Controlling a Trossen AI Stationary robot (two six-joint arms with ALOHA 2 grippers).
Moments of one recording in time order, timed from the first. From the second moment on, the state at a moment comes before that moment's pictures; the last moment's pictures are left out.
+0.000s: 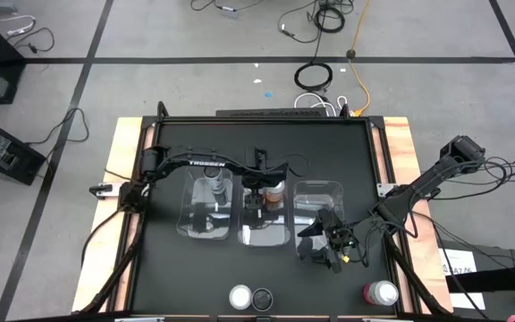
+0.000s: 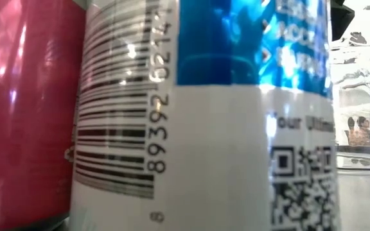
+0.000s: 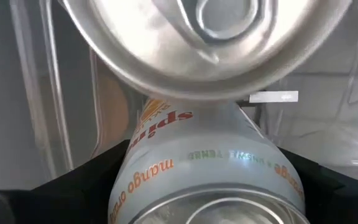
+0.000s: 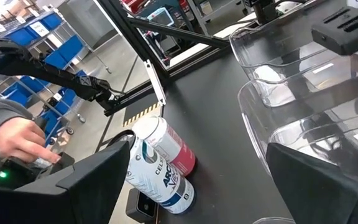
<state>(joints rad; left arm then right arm) 0.09 2.14 1.86 -1.20 -0.03 0.06 0.64 1.21 0.65 0.29 0.42 0.75</state>
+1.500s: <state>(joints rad) 0.09 2.06 1.86 -1.30 -0.05 0.01 0.64 1.21 0.65 0.29 0.41 0.75</state>
